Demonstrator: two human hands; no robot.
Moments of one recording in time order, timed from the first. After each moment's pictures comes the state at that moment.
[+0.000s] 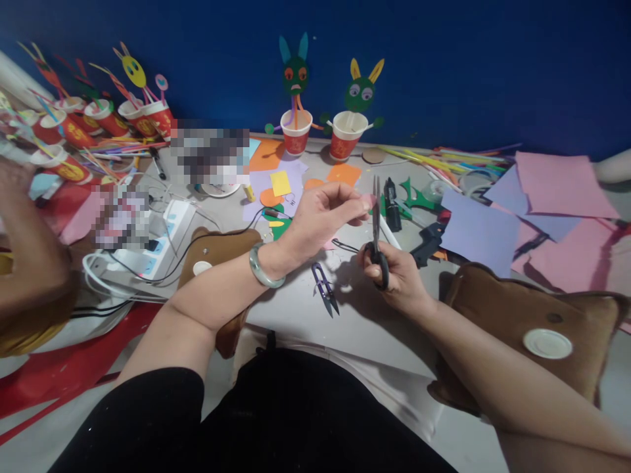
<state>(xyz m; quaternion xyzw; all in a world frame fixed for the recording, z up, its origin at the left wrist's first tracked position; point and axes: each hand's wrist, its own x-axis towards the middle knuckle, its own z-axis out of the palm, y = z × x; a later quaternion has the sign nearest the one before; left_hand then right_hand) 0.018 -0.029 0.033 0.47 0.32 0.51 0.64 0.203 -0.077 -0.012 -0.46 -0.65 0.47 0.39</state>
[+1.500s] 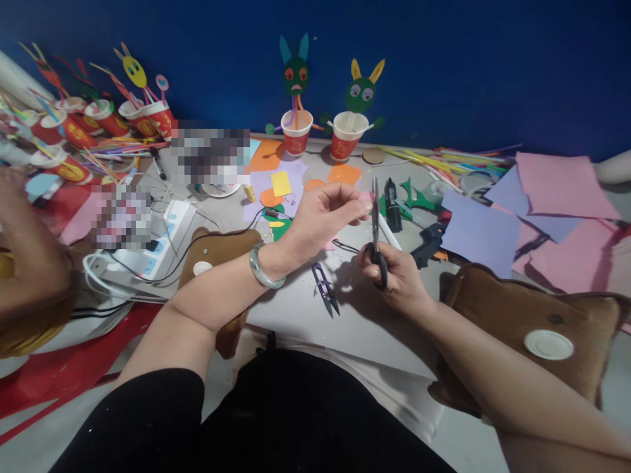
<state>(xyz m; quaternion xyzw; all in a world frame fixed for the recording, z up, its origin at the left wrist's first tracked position) 0.017 -0.030 0.035 0.49 0.33 0.51 0.62 0.203 -0.077 -0.017 -0.46 -0.64 0.47 0.39</state>
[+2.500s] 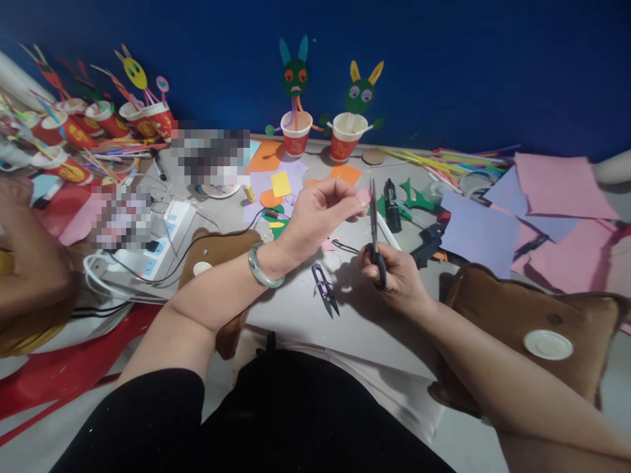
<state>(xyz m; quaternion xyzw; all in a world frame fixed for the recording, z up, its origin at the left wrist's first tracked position) 0.016 -0.026 0.032 0.50 0.32 0.54 0.60 0.204 -0.077 -0.017 -0.45 -0.65 0.47 0.39</state>
